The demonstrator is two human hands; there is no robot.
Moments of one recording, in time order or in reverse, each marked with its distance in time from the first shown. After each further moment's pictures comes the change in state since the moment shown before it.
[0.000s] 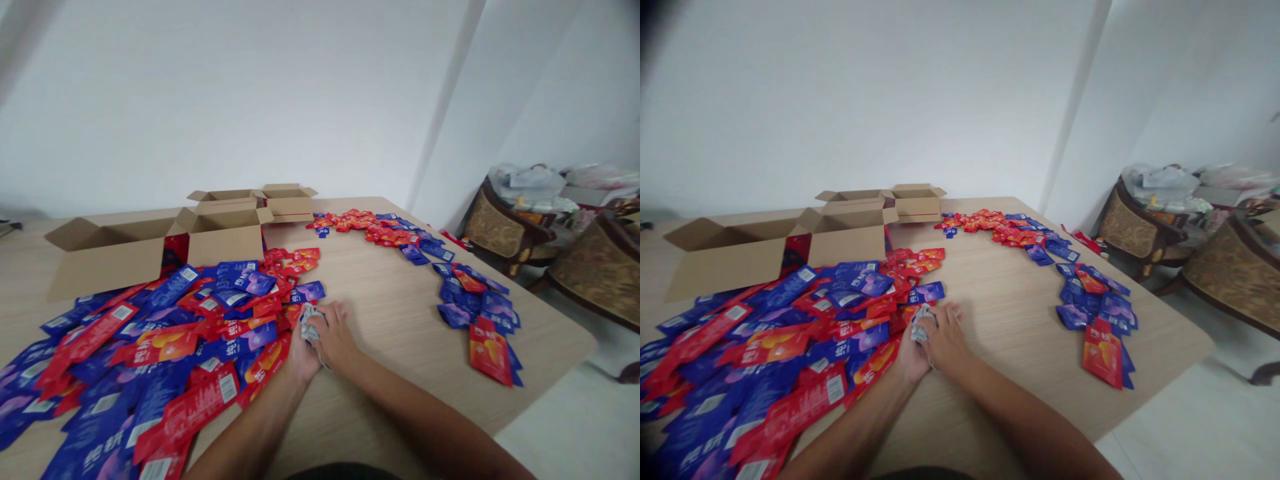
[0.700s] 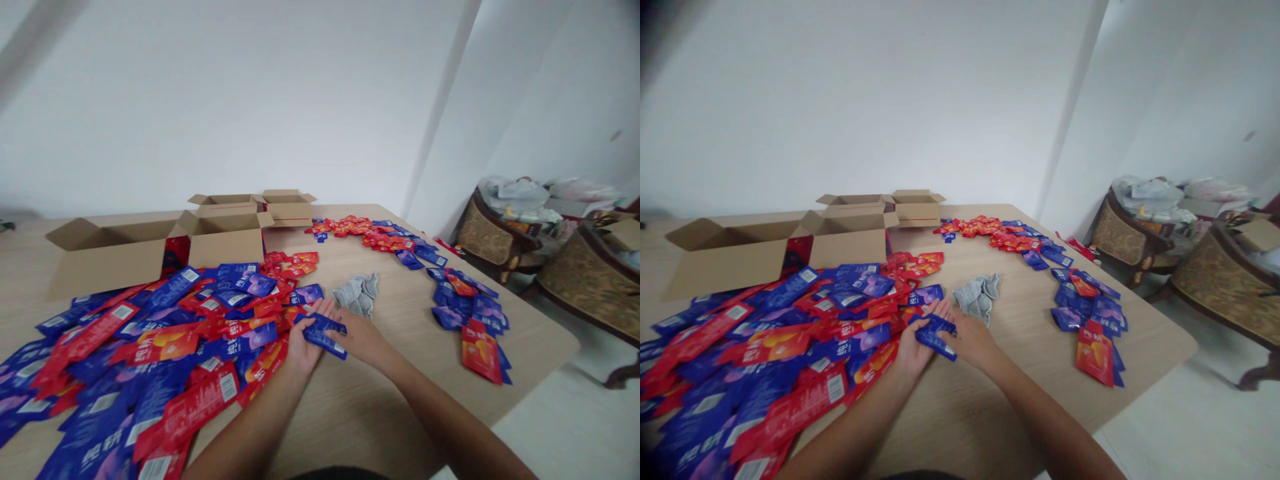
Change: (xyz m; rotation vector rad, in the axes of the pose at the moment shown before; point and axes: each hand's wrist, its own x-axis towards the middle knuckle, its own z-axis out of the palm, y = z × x) left_hand 0.008 0.004 0.013 -0.227 -0.106 0.068; right_hand -0.002 0.040 -0.037 0.310 -0.141 0.272
